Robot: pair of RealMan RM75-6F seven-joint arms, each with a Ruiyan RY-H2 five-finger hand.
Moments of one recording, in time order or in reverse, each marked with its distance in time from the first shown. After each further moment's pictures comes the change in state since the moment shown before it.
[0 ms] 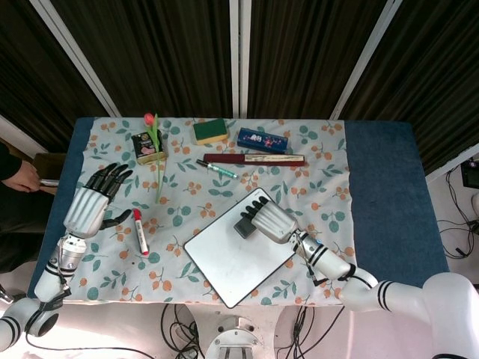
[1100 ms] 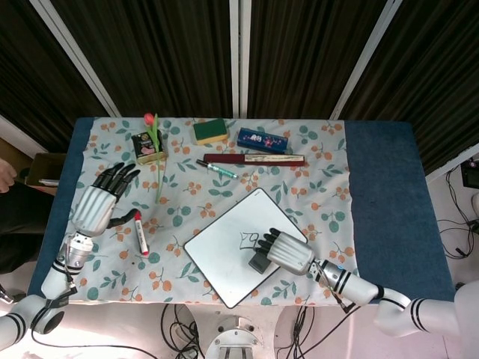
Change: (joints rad) left arm -0.027 -0.006 0.005 -0.023 -0.013 -0.015 0.038; right arm -0.076 0.153 -0.172 -0.157 -0.188 0.071 0.051
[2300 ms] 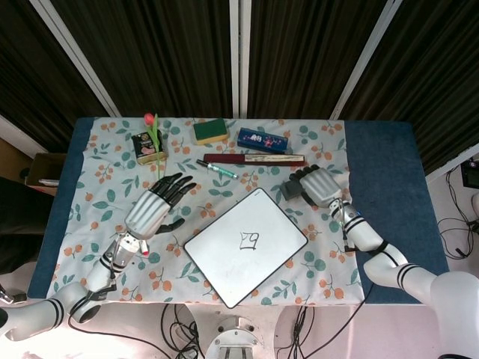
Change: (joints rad) left arm -0.134 -0.148 0.003 -0.017 0.070 -0.082 0.070; right arm 0.080 -0.098 0.177 0.485 0.308 -0.133 0.336
